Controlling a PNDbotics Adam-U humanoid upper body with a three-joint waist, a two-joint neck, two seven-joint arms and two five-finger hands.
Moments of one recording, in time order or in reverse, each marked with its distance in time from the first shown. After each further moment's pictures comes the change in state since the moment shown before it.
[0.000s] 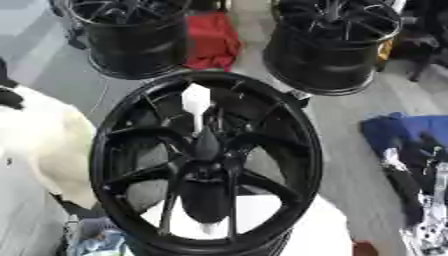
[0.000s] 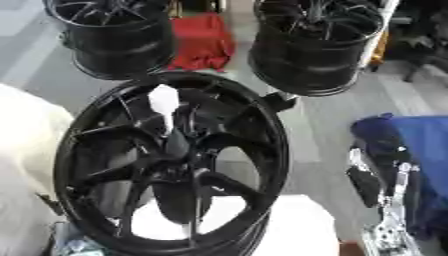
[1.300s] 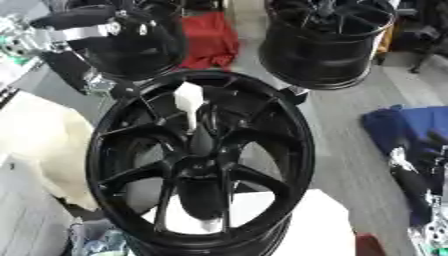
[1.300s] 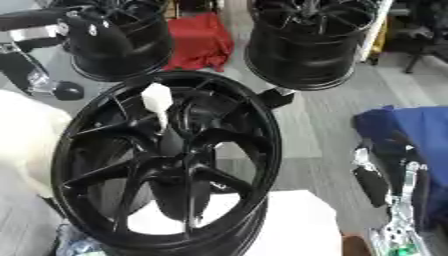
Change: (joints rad) left arm -0.593 0.132 -0.876 0.071 -0.502 -0.111 0.111; right arm 0.006 -0.014 0.018 0.004 0.009 -0.007 0.017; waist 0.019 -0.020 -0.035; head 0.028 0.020
